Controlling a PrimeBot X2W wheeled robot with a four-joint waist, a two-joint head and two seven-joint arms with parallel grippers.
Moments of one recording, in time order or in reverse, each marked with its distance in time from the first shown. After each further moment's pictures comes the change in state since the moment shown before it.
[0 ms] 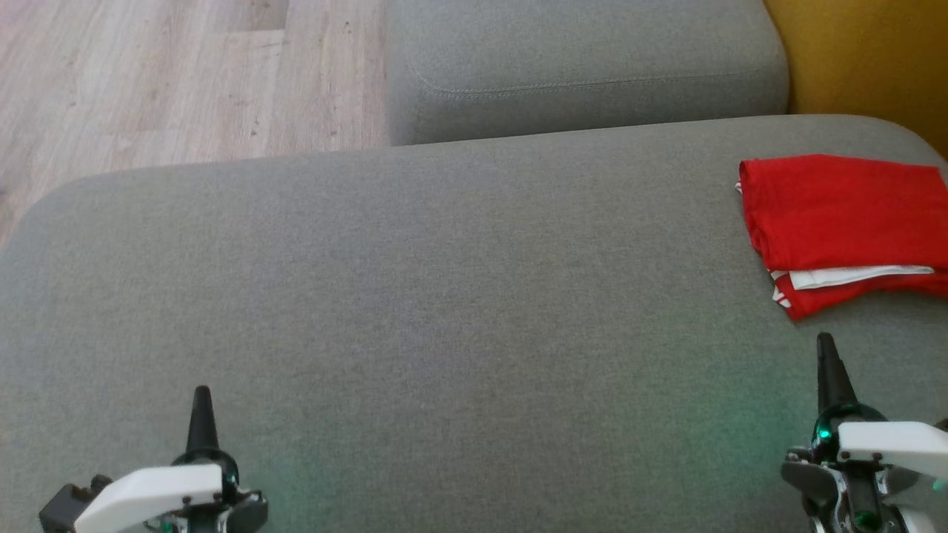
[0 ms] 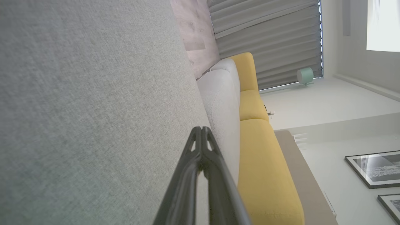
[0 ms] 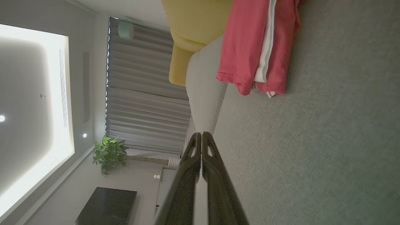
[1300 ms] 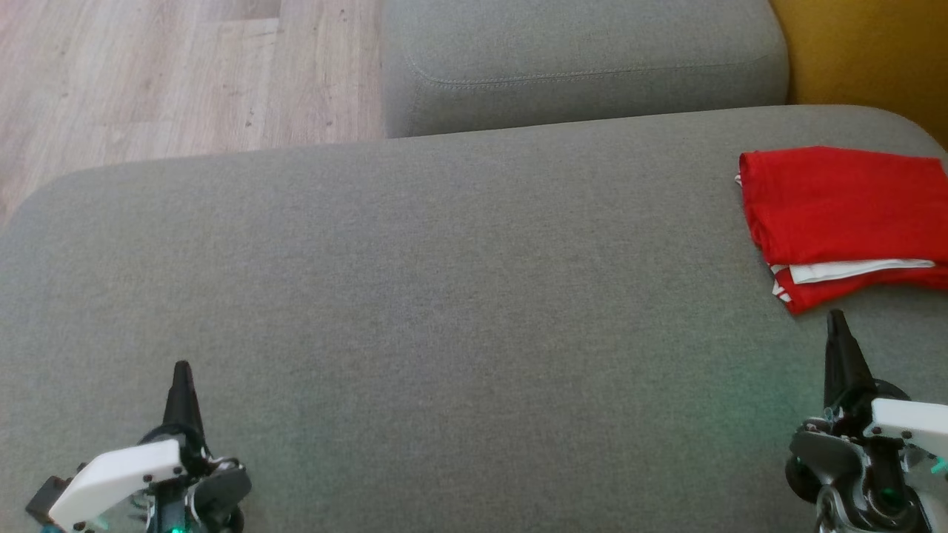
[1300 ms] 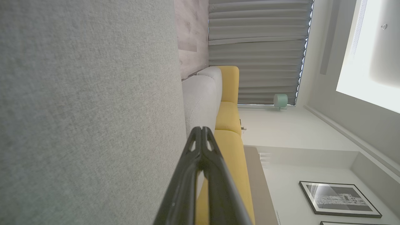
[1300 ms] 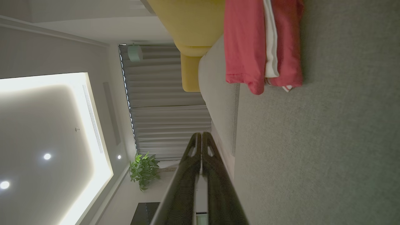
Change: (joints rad) left arm -0.070 -0.004 0.066 0.025 -0.245 -0.035 0.069; right arm -0.063 0.001 -0.044 0.016 0.248 0.000 0.069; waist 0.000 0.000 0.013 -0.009
